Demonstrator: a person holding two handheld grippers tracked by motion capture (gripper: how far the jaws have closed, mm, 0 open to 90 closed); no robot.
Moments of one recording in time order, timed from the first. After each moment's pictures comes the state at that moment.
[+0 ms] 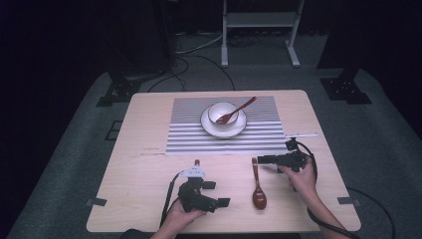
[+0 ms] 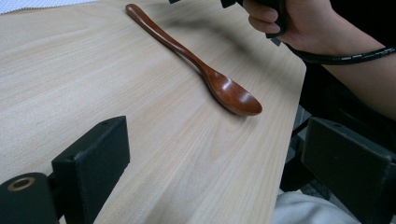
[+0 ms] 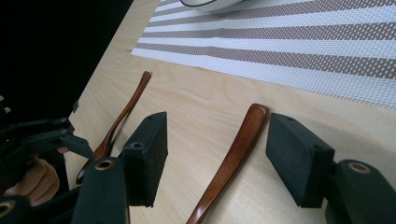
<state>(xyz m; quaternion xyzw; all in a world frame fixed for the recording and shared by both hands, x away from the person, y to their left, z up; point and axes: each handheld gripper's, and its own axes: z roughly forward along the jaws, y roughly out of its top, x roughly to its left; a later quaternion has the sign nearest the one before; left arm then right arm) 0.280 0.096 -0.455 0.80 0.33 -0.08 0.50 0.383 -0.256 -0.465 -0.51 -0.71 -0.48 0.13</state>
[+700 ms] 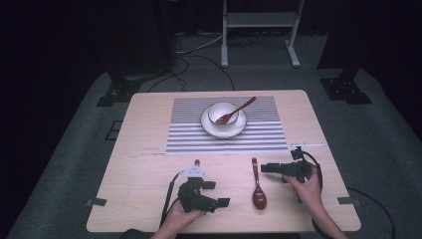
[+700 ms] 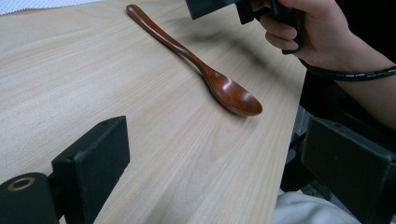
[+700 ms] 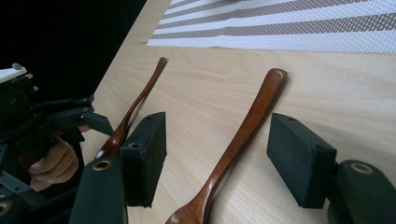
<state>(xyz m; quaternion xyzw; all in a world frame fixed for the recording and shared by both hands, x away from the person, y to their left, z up) 0.280 0.096 -0.455 0.80 0.34 -0.08 0.50 0.352 -0.265 -0.469 -0.50 -0.70 -0.50 0.14</state>
